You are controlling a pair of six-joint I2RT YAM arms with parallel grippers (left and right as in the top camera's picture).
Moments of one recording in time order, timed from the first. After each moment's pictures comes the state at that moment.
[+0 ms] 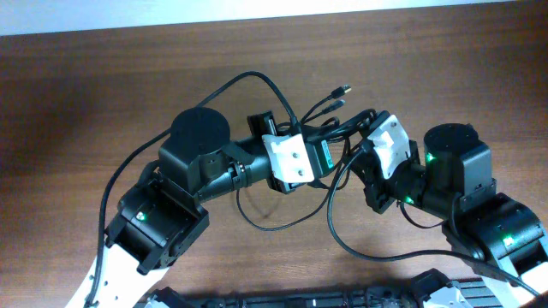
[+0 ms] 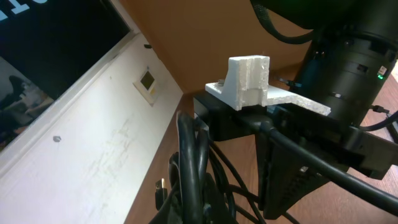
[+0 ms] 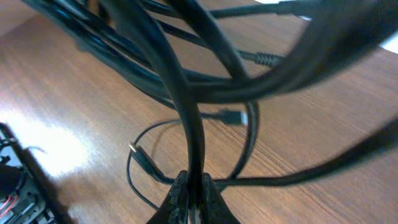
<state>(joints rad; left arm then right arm) -0.70 1.16 1.35 -0.40 0.48 0.61 0.38 0.90 1.15 -0.88 -0.35 -0.11</state>
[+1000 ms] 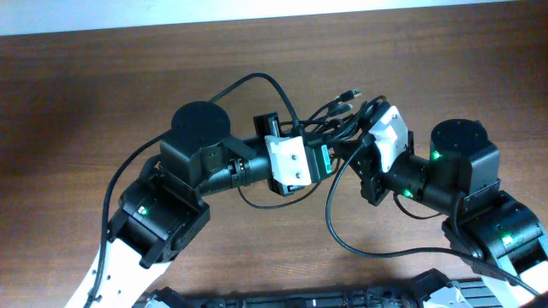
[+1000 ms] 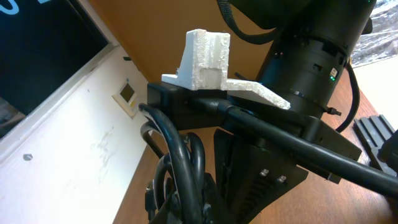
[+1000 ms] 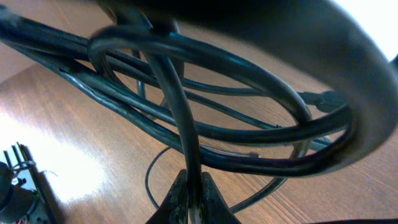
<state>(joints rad) -0.68 1.18 1.36 -0.40 0.61 0.61 0.38 0.90 1.14 -0.73 -0.42 -0.08</state>
